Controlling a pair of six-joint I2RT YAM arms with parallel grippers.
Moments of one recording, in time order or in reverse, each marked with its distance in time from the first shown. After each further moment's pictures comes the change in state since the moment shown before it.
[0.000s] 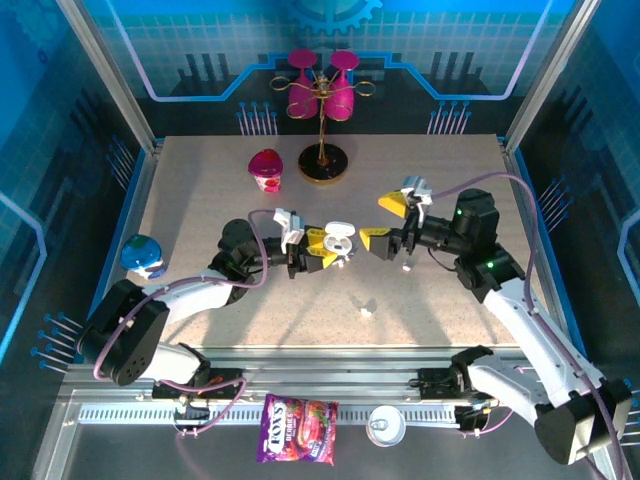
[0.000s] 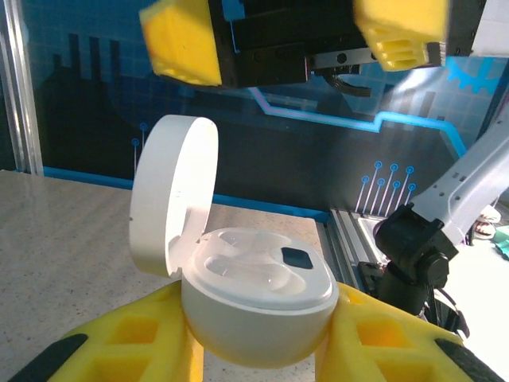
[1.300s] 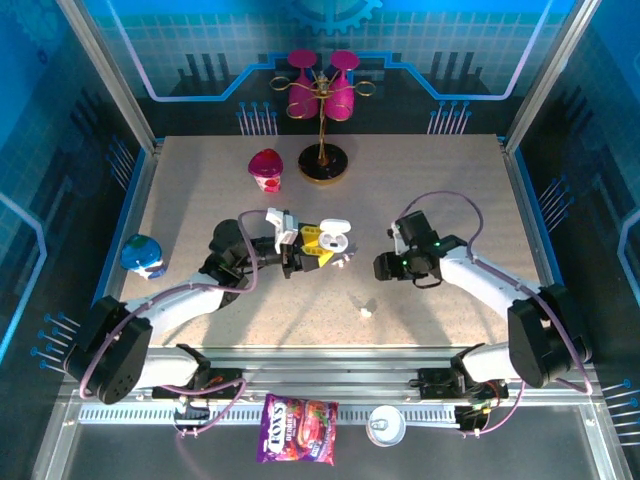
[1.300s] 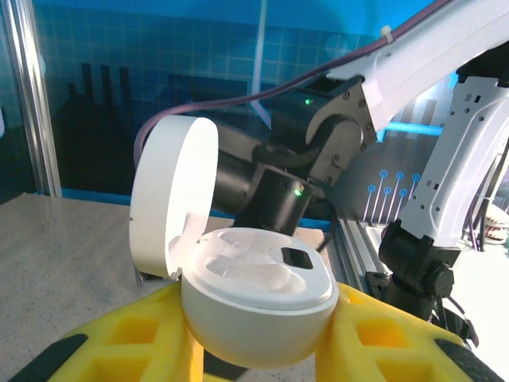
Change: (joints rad) left arm 0.007 -0.123 0.000 -0.090 -0.023 0.035; right arm 0.153 0.427 -0.051 -0.497 0.658 0.198
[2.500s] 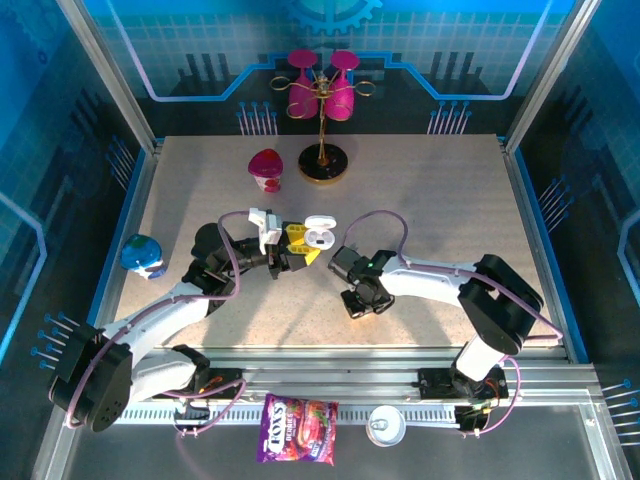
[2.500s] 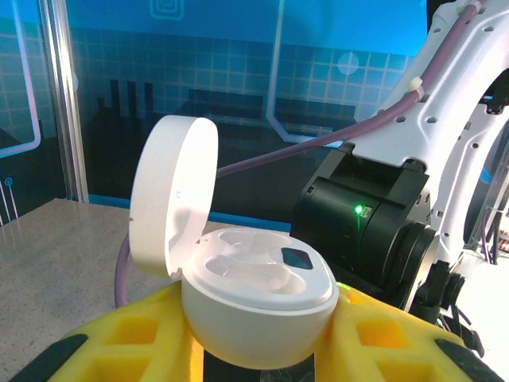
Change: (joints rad) left arm 0.055 -0.145 -0.035 -0.091 -0.004 -0.015; right arm 0.433 0.271 0.140 -0.163 0.151 0.159
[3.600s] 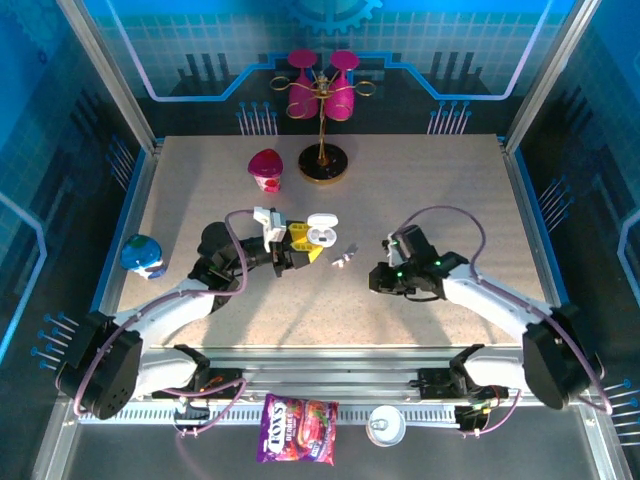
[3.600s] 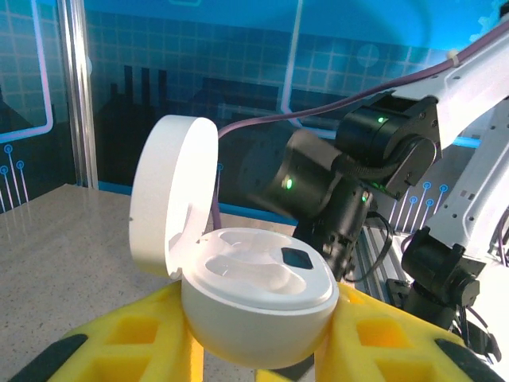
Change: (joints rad) left arm 0.000 0.074 -0.006 0.051 -0.034 -0.003; right arm -0.389 -0.420 -0.263 0.284 -0.372 0.134
